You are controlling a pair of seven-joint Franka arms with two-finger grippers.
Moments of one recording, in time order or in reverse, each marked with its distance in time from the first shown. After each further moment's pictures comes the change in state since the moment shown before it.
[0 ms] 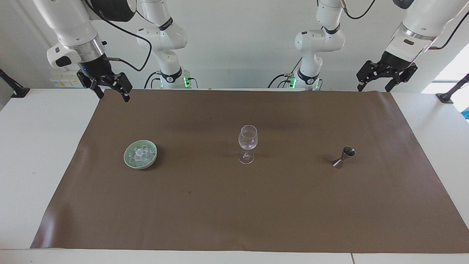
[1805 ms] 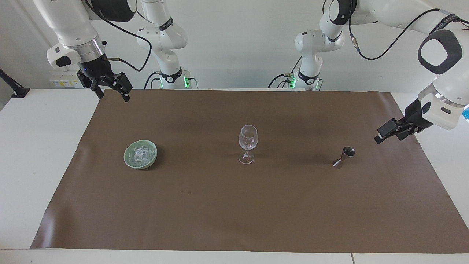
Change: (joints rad) left arm 0.059 0.423 0.088 0.308 -0.170 0.083 -0.118; right arm 0.000 0.000 0.000 0.000 0.000 0.000 0.000
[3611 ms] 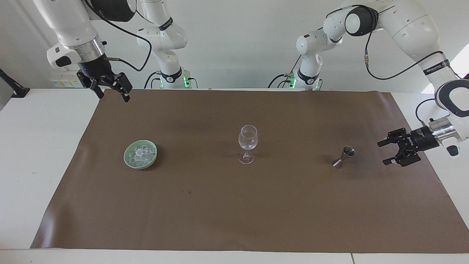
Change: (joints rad) left arm 0.281 0.107 0.018 -0.384 -0.591 0.110 -0.628; right arm 0.000 0.000 0.000 0.000 0.000 0.000 0.000
